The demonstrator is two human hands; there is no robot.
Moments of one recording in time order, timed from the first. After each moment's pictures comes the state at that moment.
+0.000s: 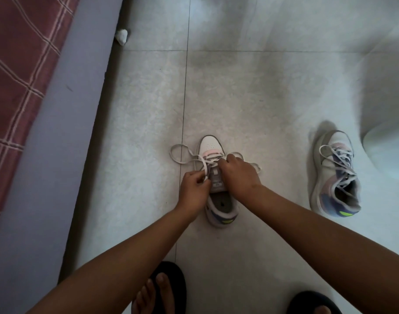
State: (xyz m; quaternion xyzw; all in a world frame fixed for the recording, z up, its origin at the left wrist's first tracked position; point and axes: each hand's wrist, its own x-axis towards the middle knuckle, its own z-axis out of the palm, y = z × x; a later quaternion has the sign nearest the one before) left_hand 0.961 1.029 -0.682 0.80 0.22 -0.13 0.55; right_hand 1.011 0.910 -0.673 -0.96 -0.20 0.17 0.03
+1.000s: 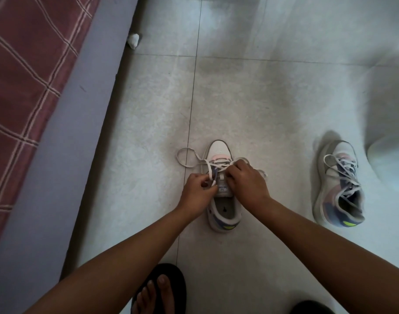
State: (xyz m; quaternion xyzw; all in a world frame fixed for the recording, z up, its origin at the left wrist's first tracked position) left_hand 0.962 1.040 -0.682 0.80 0.17 -0.19 0.55; right_hand 1.000 0.900 -0.680 -0.96 -0.20 0.04 0.17
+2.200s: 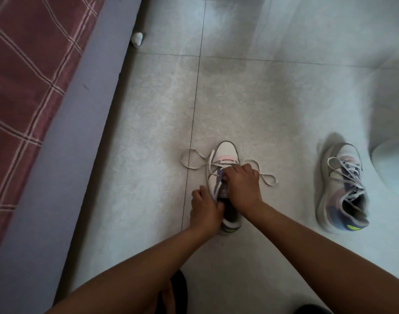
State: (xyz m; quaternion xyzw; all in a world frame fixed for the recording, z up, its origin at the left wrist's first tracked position) left_hand 0.934 1.013 -0.692 0.87 0.20 -0.27 0.36; right_hand 0.997 0.920 -0.683 -0.98 -0.12 0.13 0.09
